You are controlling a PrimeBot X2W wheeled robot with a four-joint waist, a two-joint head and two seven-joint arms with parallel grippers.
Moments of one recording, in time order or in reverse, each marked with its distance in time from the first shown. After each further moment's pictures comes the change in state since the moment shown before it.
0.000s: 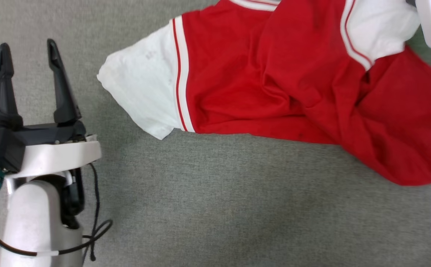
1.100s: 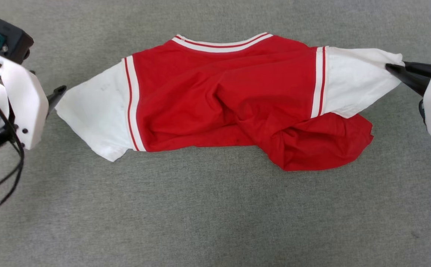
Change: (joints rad) left arm -0.394 0.700 -0.520 0.238 -0.577 -0.237 0.980; right arm 0.413 -0.272 -0.033 -0.452 0.163 0.000 -0.309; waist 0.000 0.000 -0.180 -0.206
